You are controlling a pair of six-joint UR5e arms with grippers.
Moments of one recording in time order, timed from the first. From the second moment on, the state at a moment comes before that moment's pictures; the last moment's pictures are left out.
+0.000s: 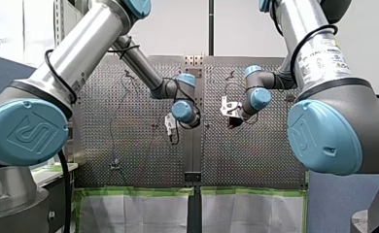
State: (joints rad) left arm -0.56 -2.16 -1.56 -2.72 -1.90 -1.86; right arm 1.95 -1.04 1.54 -0.11 1.32 1.64
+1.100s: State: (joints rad) left arm -0.51 -2.32 -1.40 -2.72 -1.84 -1.88; right arm 1.90 -1.01 1.53 -0.15 1.31 1.66
